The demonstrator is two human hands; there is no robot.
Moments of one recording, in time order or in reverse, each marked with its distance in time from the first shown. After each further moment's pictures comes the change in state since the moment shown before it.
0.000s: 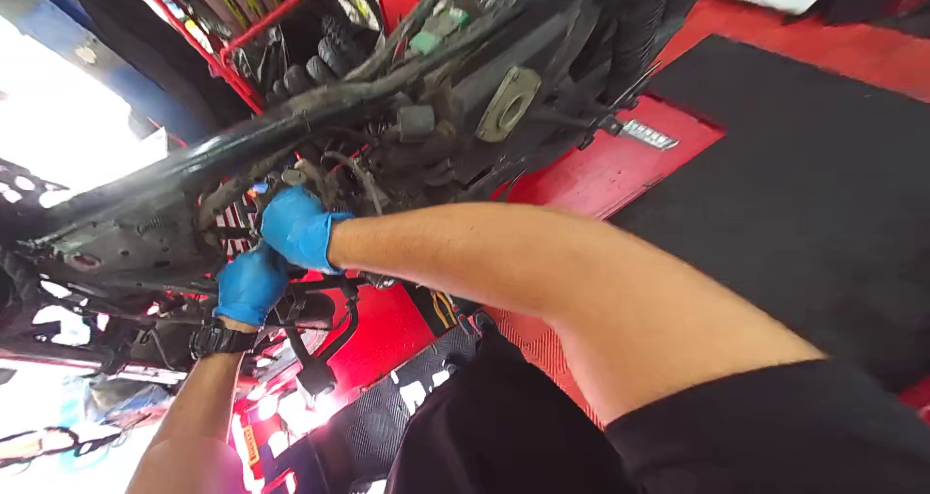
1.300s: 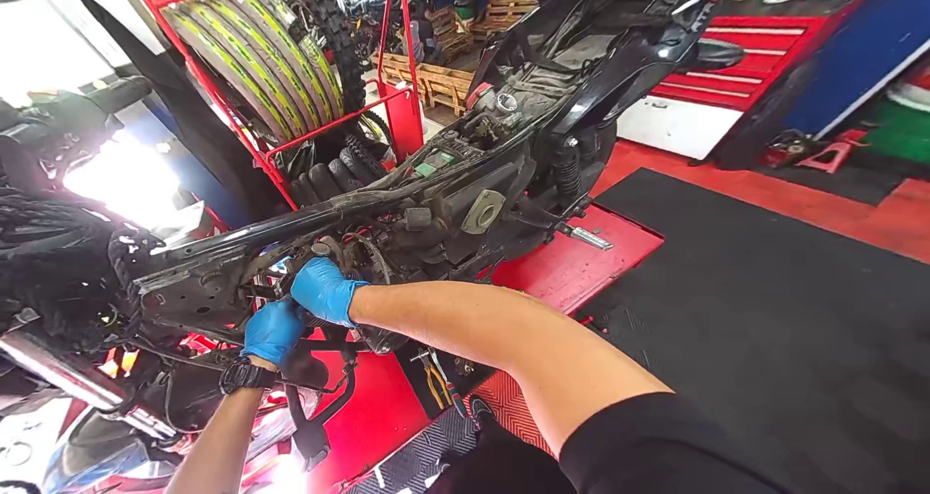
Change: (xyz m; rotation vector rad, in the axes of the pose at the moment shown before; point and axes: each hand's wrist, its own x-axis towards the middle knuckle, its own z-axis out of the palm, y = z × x) left_hand 0.003 0.003 -0.005 -0.082 0.003 -0.057; right_hand 0.000 -0.012 -0.002 -0.228 0.002 0.009
